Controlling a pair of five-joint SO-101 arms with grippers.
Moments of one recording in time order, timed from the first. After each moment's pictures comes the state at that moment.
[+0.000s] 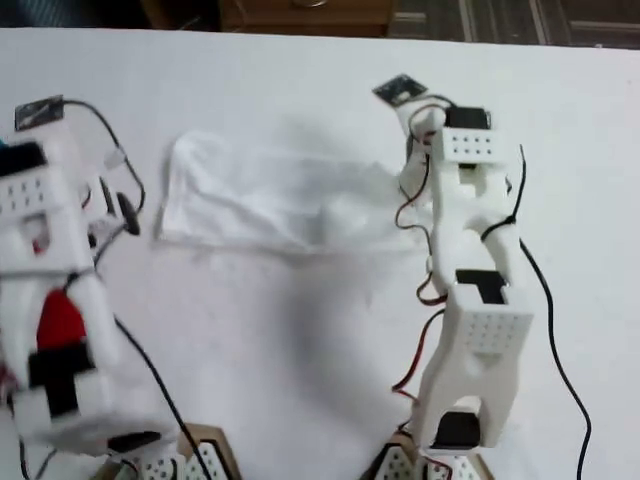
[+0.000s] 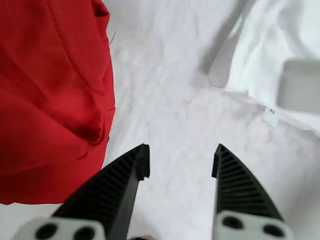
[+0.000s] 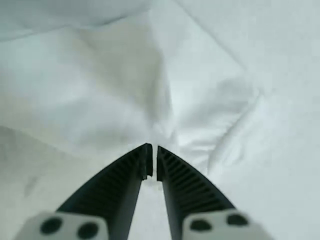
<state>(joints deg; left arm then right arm) -27.6 4.4 -4.7 94.1 4.1 -0.6 32.0 -29.2 85.8 36.8</state>
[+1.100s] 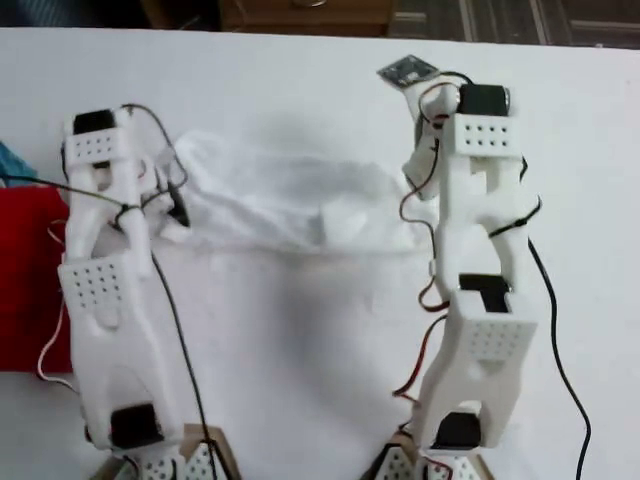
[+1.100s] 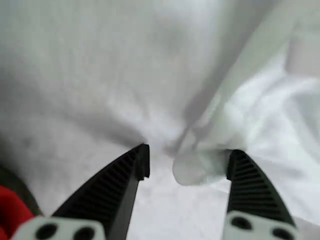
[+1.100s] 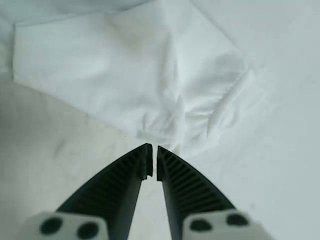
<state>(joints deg) -19.4 57.0 -51.5 101.4 8.0 -0.6 28.2 -38.3 100.0 36.8</state>
